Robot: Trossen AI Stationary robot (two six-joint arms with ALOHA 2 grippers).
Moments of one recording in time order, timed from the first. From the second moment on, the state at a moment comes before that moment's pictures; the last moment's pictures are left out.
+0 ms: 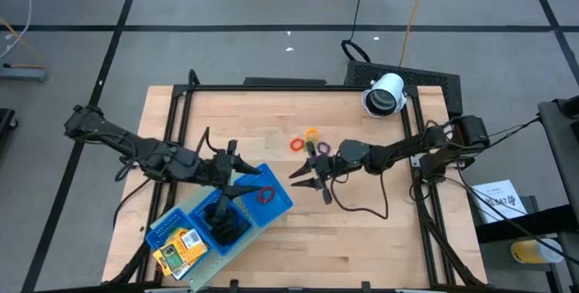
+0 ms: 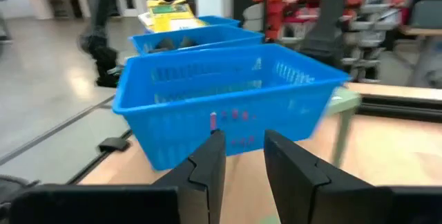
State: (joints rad) left arm -0.40 1.09 0.94 -0.05 -0.30 -0.18; right arm 0.06 1.60 0.73 0.82 -0.25 0.01
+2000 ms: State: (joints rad) left arm -0.36 1.09 0.94 -0.06 -0.34 -0.18; right arm 0.05 1.79 0.93 0.80 -0.29 -0.07
